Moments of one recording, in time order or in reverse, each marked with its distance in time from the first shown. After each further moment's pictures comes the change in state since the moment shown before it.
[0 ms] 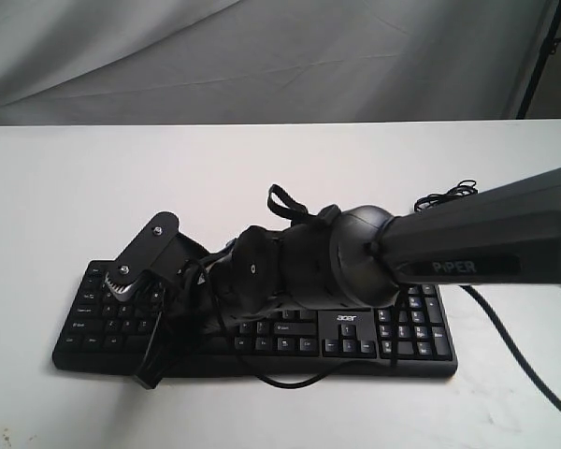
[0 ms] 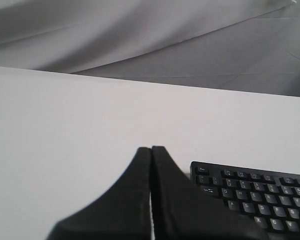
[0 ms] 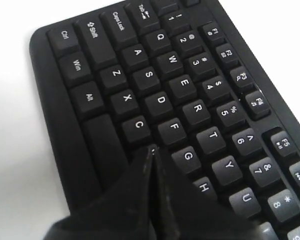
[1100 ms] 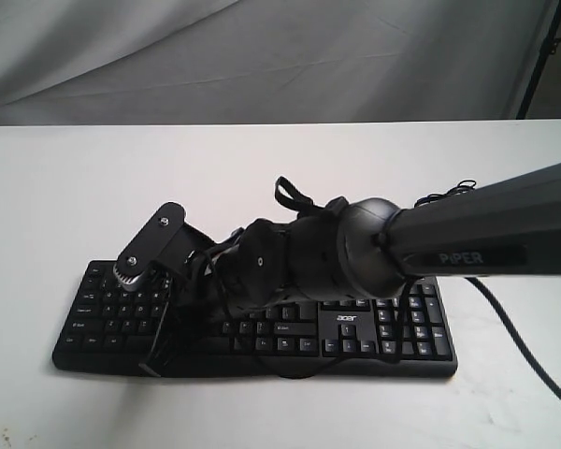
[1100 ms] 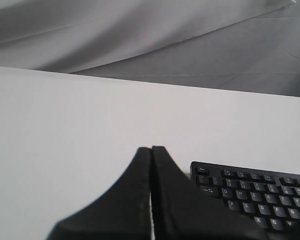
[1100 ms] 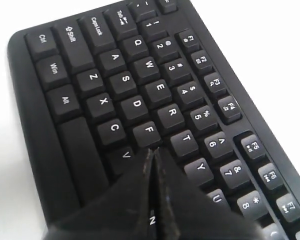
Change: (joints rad) left arm 0.000 0.000 0.000 0.000 0.000 0.000; right arm -0.021 -0.003 0.000 -0.033 -0.019 -0.002
